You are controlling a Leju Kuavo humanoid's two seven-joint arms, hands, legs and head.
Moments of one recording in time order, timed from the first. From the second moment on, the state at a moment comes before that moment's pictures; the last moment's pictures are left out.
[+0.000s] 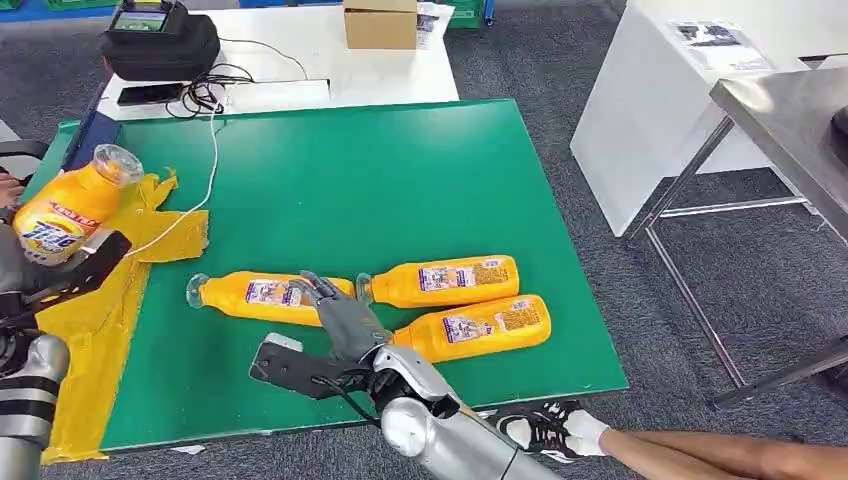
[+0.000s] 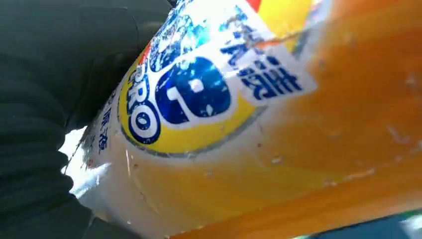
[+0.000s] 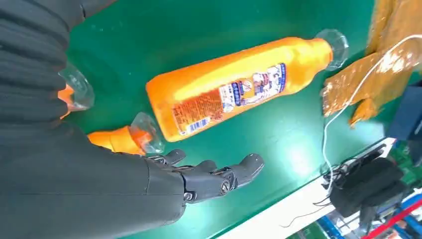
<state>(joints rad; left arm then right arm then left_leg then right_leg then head) -0.51 0.30 0.23 -0.88 -1.55 0.40 0.10 -0.36 0.22 0.77 -1.05 0.68 -0.08 0.11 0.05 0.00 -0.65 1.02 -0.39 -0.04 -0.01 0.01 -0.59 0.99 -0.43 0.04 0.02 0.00</state>
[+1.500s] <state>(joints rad) -0.66 0.21 -0.10 -0.55 -1.40 0.16 -0.25 -0.61 0.35 0.62 -0.55 0.76 -0.05 0.16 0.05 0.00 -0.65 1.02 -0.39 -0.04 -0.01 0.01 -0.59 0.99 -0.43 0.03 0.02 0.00</state>
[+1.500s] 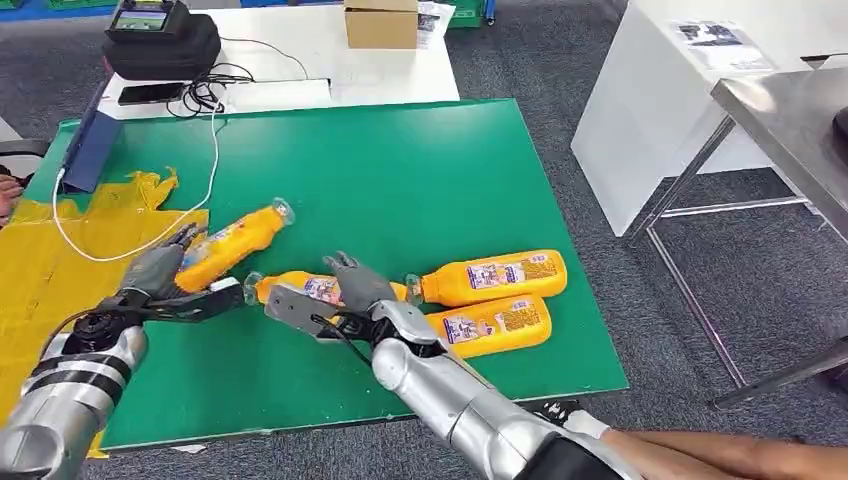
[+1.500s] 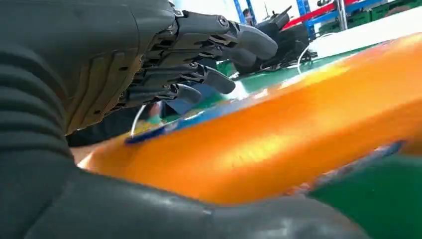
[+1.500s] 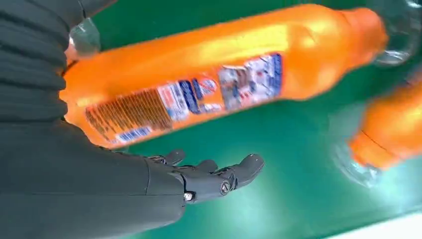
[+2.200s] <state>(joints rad) -0.72 0.17 0.12 -0.58 -0.90 0.04 -0.40 -0.61 0.34 0.62 -0.43 0.95 -0.09 0.26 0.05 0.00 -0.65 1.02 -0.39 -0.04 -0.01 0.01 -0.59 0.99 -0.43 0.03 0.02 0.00</state>
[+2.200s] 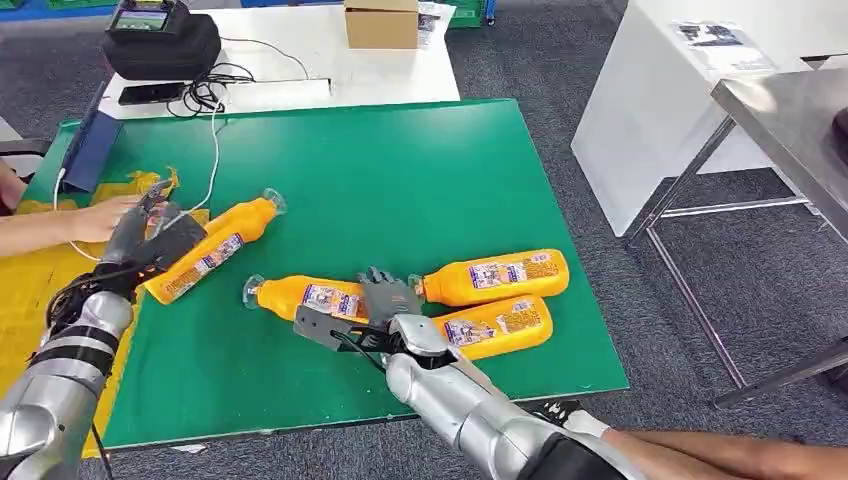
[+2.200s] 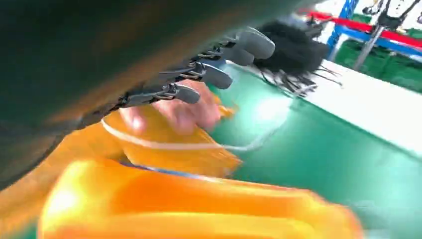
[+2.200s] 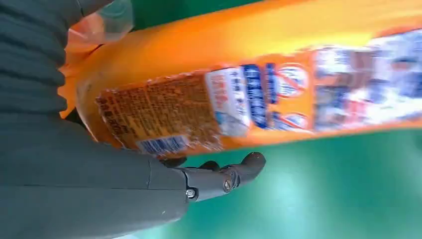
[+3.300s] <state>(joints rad) -0.39 0.02 0.32 -1.09 0.25 -0.56 -0.14 -0.44 0.36 0.51 -0.87 0.41 -0.35 -0.14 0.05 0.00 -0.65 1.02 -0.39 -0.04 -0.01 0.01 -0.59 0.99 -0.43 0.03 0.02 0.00</state>
